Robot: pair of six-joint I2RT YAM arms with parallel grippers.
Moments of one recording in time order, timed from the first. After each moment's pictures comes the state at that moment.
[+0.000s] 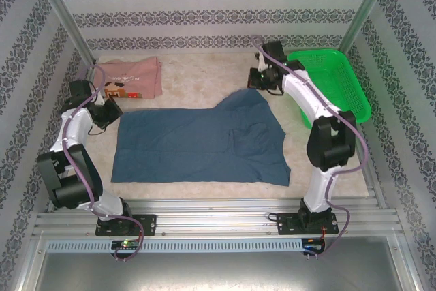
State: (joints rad) left arm 0.38 1.50 1.10 -0.64 0.41 -0.35; right arm 0.26 1.87 1.65 -0.73 -0.20 0.35
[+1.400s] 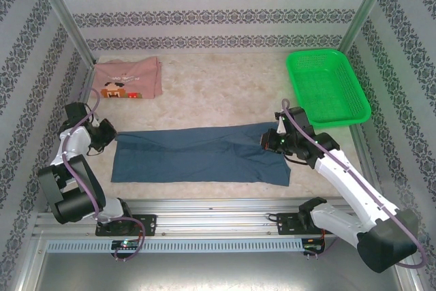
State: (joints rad) left arm 0.49 1.40 0.87 -0.61 0.34 -0.38; right arm 0.40 1.00 0.80 -0.70 -0.23 0.63
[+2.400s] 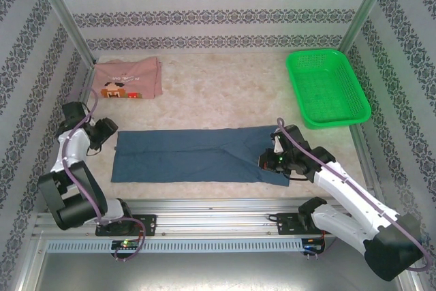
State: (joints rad) left arm 0.48 1.33 0.87 -0.60 0.26 -0.40; right arm 0.48 0.92 0.60 -0.72 -0.30 0.70
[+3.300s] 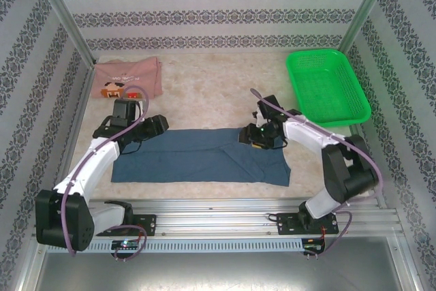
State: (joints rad) left arm -0.10 1.16 0.80 -0.50 0.30 -0.50; right arm 0.38 1.61 0.98 -0.59 -0.41 0.55
